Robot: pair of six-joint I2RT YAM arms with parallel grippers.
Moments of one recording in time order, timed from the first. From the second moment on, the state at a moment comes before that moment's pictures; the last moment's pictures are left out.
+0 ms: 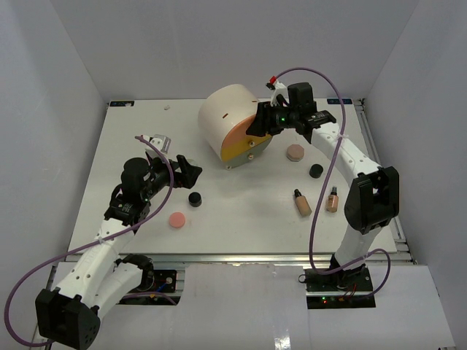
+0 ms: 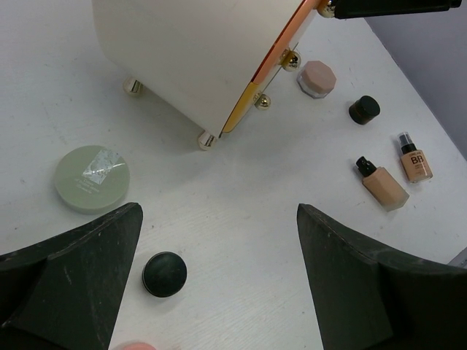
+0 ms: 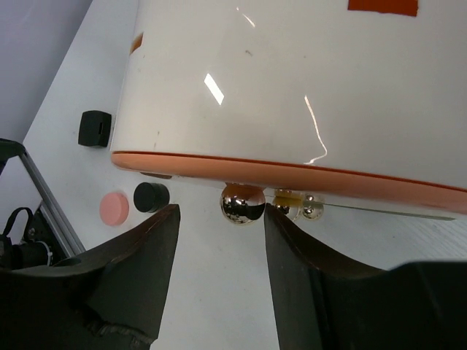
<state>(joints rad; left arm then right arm) -0.31 0.85 0.66 -0.04 0.26 -0.28 0.39 1.78 1.60 -0.38 -0.58 0.21</state>
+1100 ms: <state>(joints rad) -0.31 0.85 0.66 -0.05 0.26 -0.27 0.33 1.41 1.15 -0.29 -0.54 0.19</state>
